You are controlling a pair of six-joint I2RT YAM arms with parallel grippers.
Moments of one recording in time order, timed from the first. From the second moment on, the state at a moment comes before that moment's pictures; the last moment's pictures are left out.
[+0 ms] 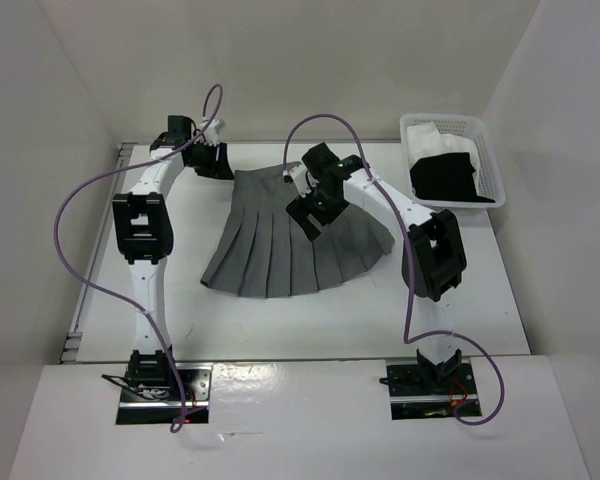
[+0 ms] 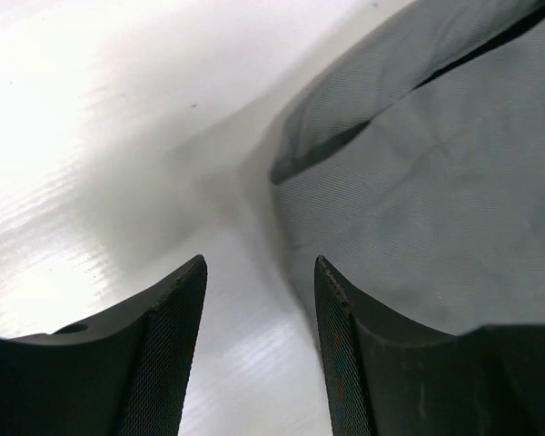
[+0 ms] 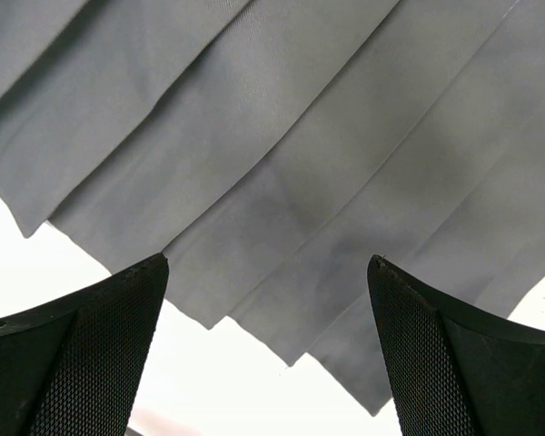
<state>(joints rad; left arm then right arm) 0.02 2.43 2.16 -0.62 0.57 0.17 0.56 2.01 1.78 -0.94 -0.11 -0.26</state>
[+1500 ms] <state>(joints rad) -0.09 2.05 2.51 -1.15 0.69 0.23 0.48 2.07 1.93 -0.96 -0.07 -0.24</state>
